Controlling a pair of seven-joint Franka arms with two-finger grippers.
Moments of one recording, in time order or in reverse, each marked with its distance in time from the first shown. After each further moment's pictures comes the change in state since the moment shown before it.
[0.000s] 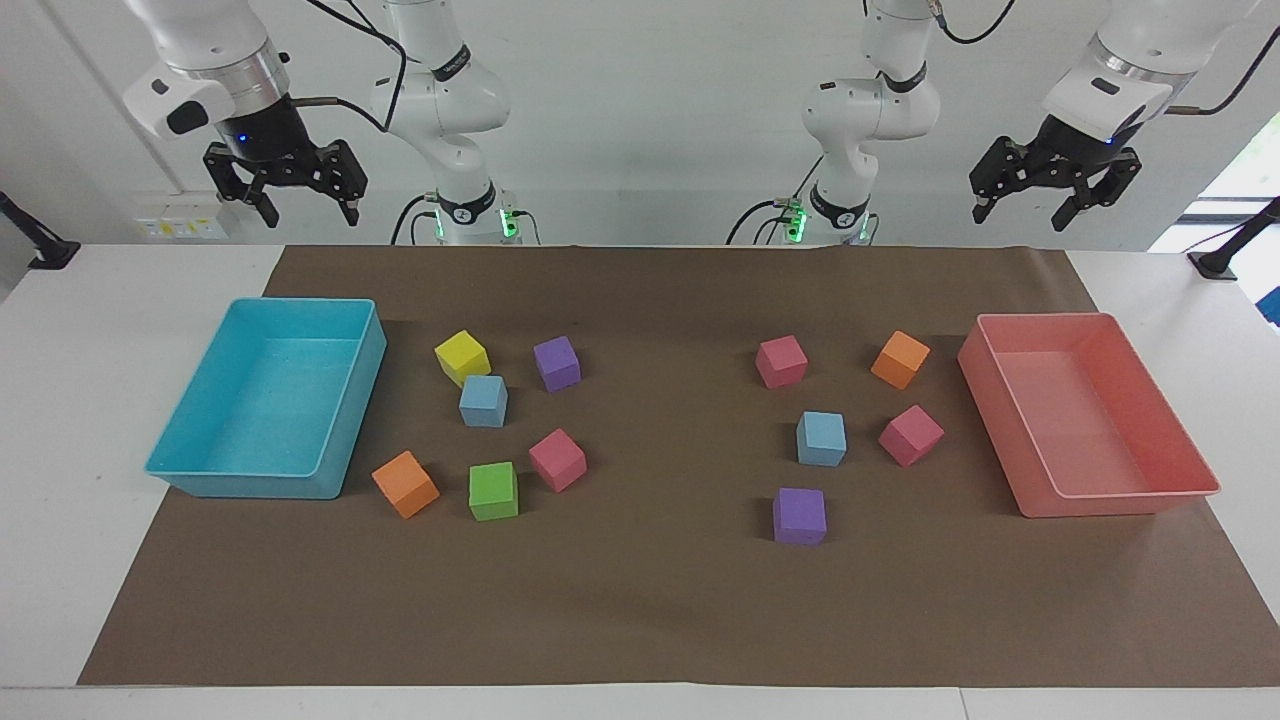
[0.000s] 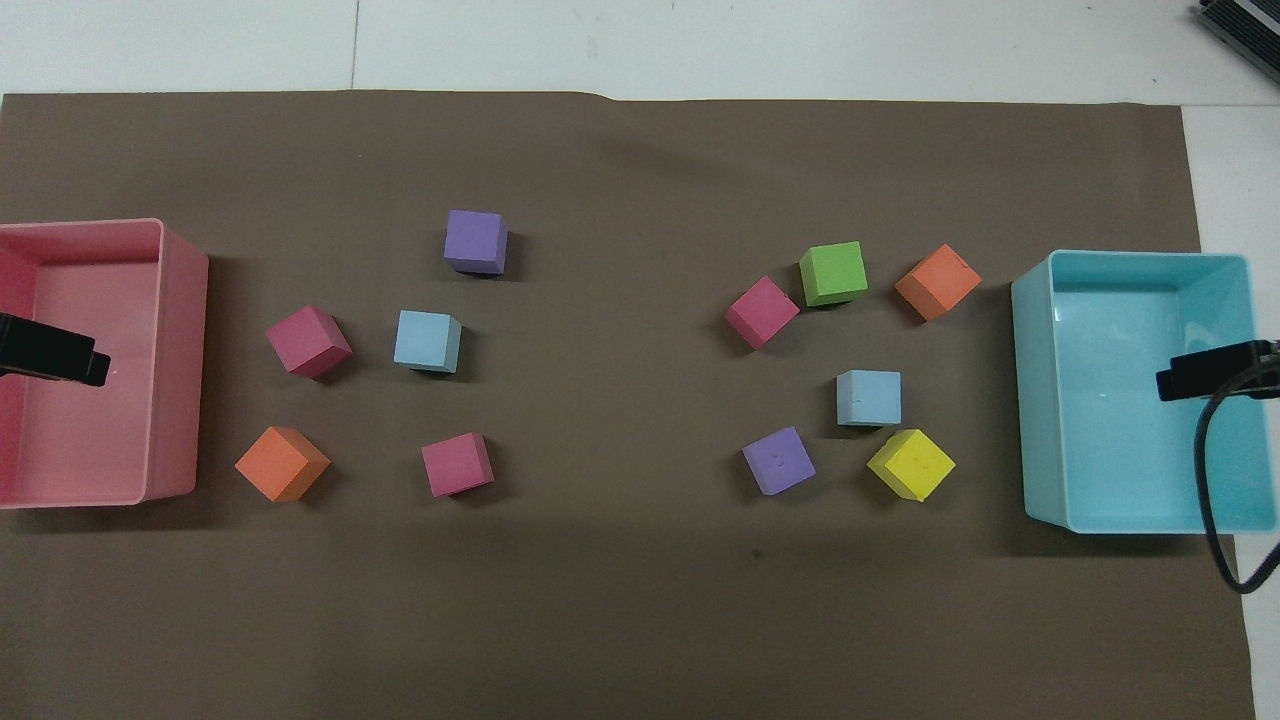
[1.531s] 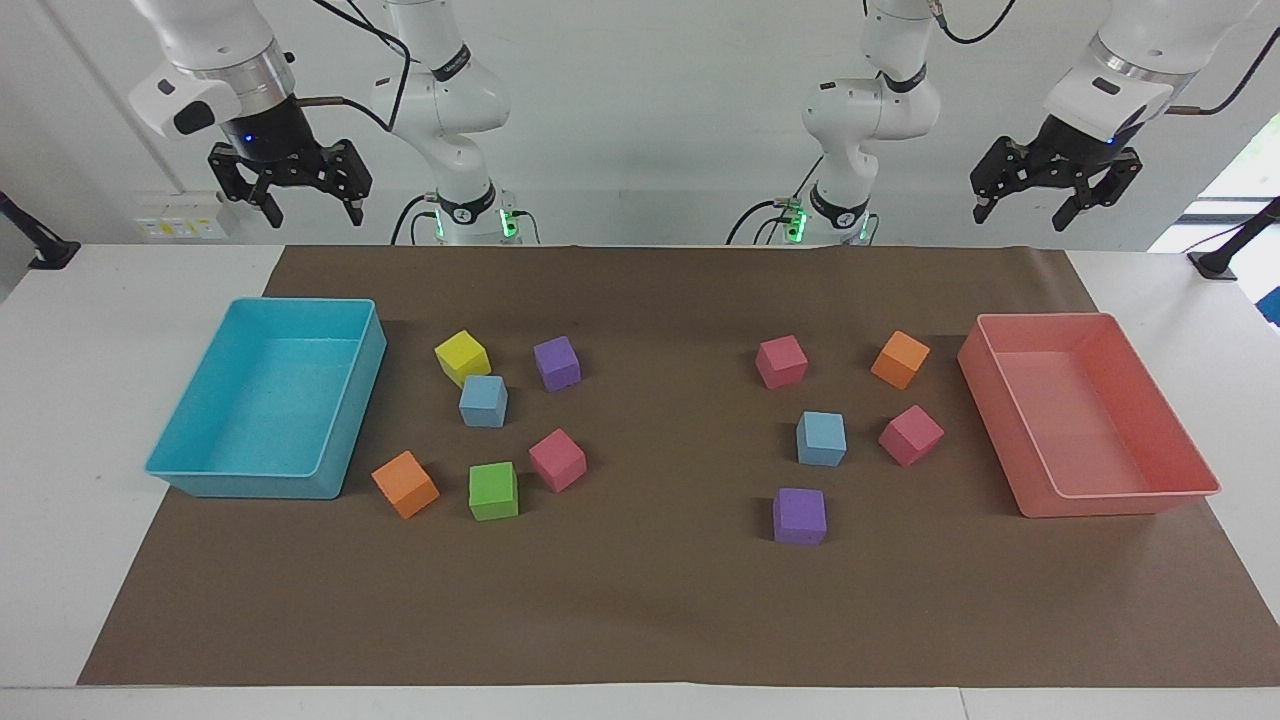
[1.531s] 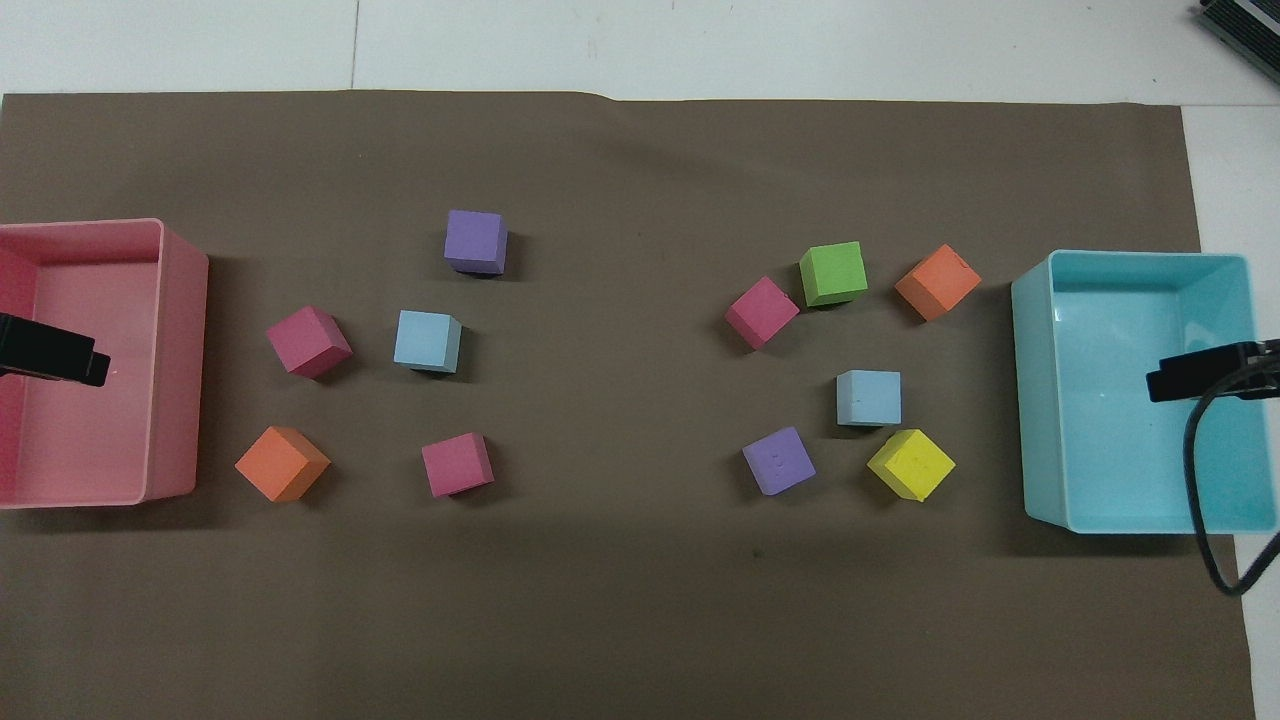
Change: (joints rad) left arm 0.000 0.000 0.000 0.000 0.000 0.000 0.000; right arm 0.006 0.000 0.008 0.000 0.000 0.000 0.000
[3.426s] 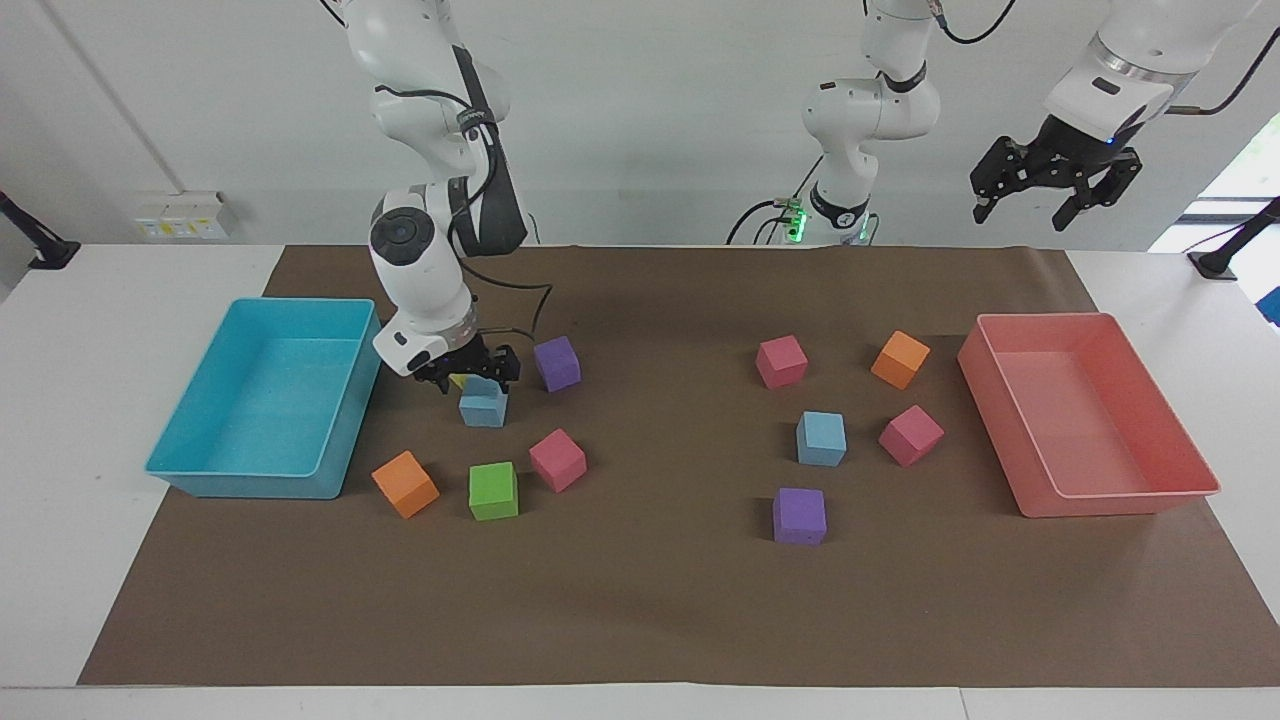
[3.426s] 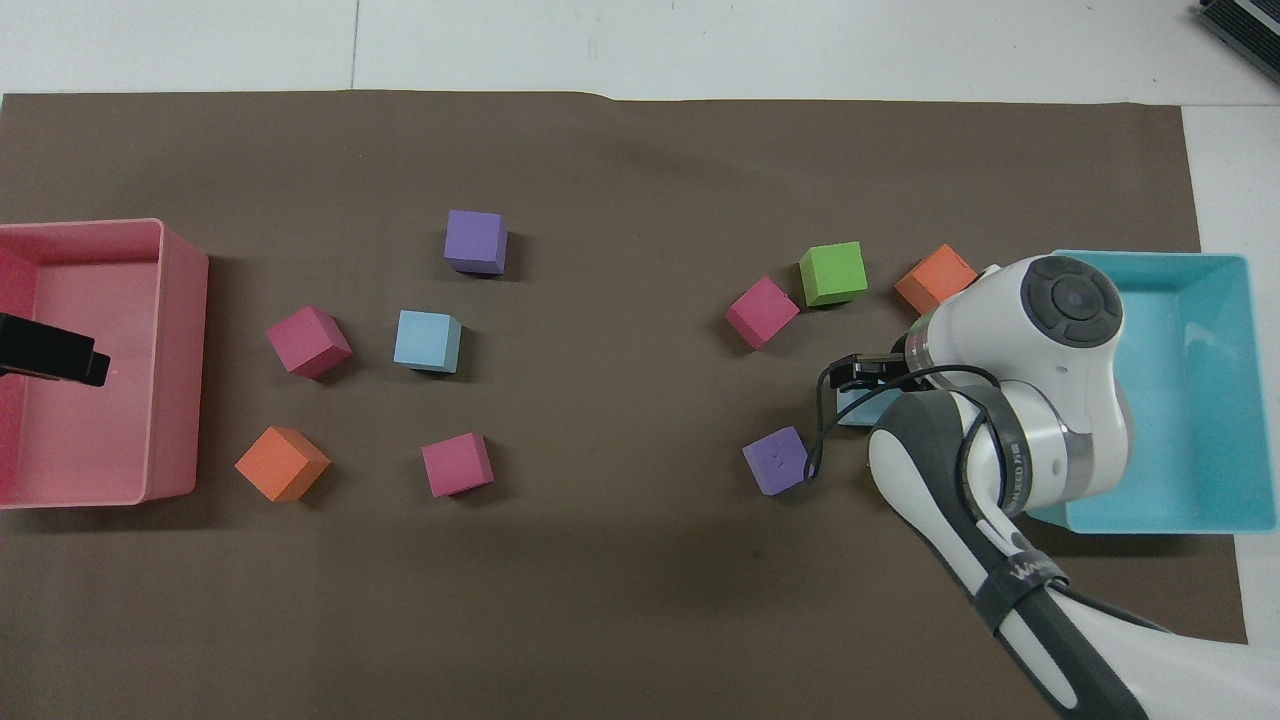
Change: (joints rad) left arm 0.000 0.000 0.000 0.000 0.000 0.000 0.000; right arm 0.189 0.249 0.009 -0.518 0.075 0.751 0.240
